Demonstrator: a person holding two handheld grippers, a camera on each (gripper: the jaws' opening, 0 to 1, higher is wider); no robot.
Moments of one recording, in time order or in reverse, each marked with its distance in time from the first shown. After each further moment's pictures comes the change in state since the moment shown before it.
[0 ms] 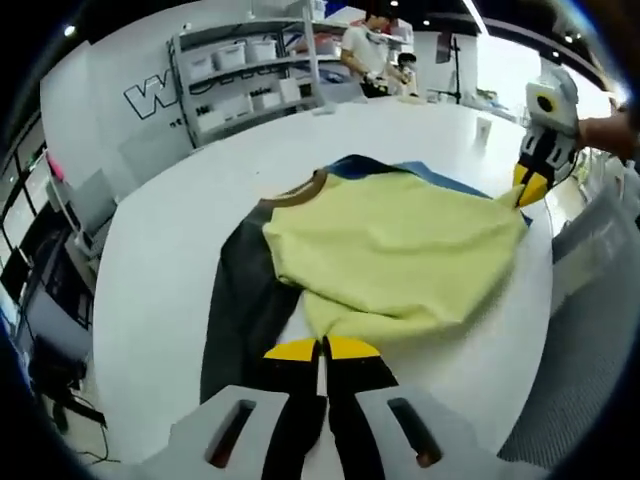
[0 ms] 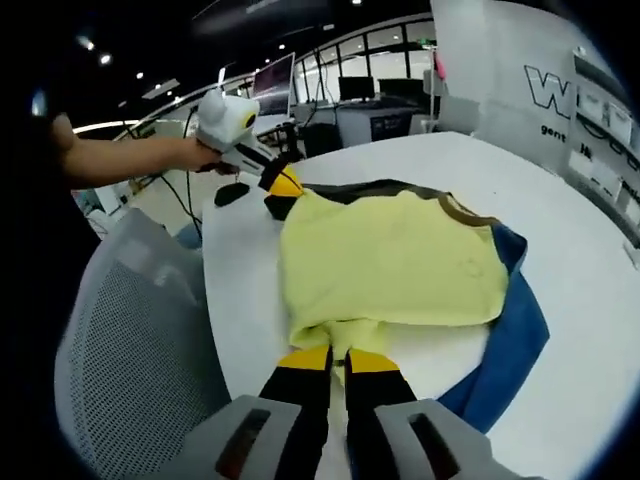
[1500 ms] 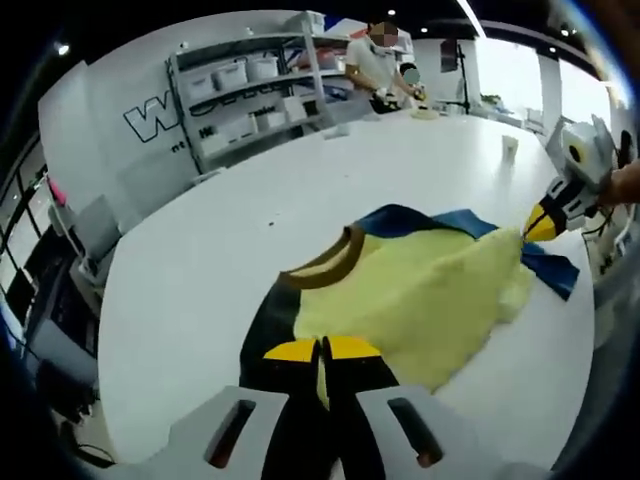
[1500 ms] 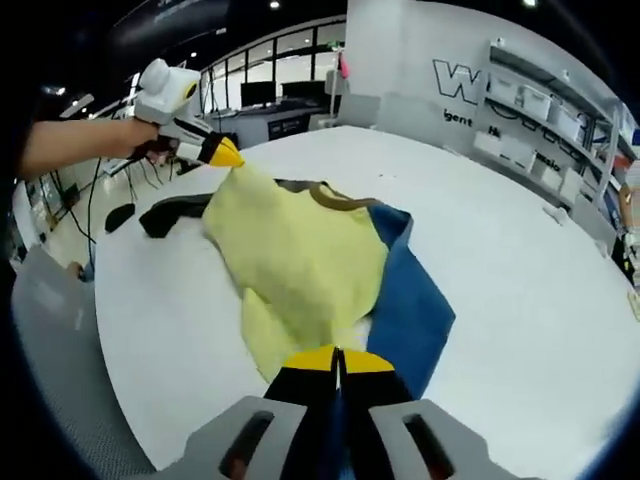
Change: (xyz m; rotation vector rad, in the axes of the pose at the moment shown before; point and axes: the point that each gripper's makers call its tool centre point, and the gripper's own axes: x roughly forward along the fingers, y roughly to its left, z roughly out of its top) left arm 0.085 0.037 0.095 0.037 -0.066 0.040; right arm 0.009 -0.118 -0.026 0.166 -0.005 -0.415
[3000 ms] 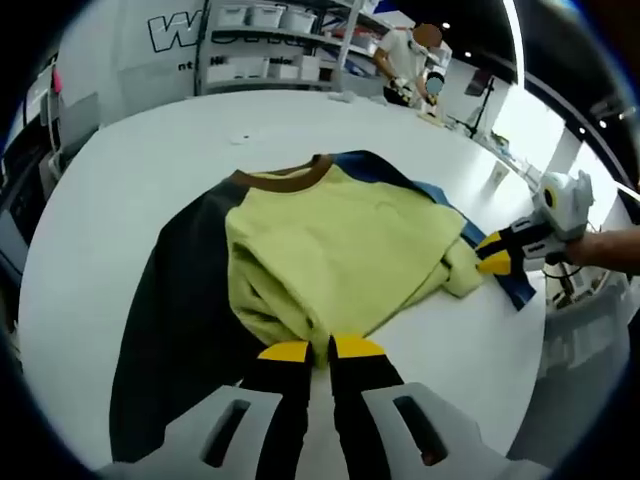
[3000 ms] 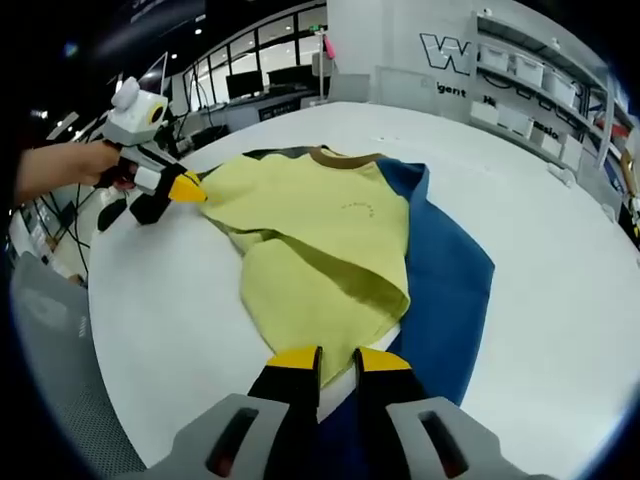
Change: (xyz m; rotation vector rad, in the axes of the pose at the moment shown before) left arm -0.005 -0.061 -0.077 -0.325 0.122 -0.187; right arm 0.023 0.021 -0.035 0.067 0.071 0.017
